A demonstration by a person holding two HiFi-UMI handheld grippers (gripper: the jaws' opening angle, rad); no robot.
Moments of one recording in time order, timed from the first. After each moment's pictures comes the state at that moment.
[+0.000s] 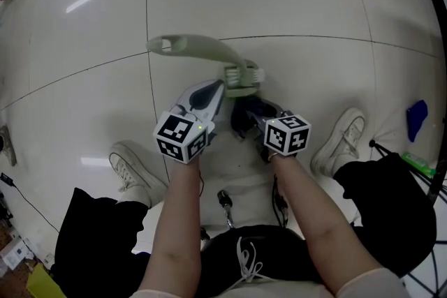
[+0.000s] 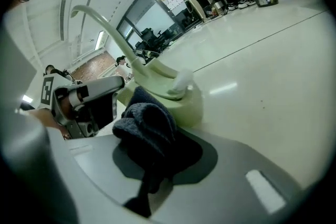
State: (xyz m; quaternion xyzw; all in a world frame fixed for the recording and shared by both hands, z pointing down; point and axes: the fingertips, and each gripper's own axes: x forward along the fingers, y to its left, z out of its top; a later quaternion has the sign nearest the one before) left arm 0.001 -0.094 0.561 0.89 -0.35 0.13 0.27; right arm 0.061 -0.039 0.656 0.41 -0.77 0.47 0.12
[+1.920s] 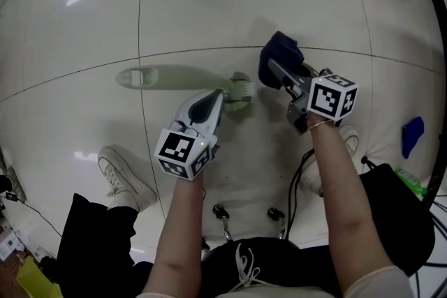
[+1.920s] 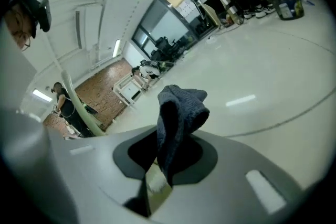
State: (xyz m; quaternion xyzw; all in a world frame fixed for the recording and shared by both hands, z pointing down) left arm 0.021 -0.105 0.558 0.86 -0.41 0.11 0.27; right arm 0.136 -0.180 0.567 0.34 -0.83 0.43 0.07
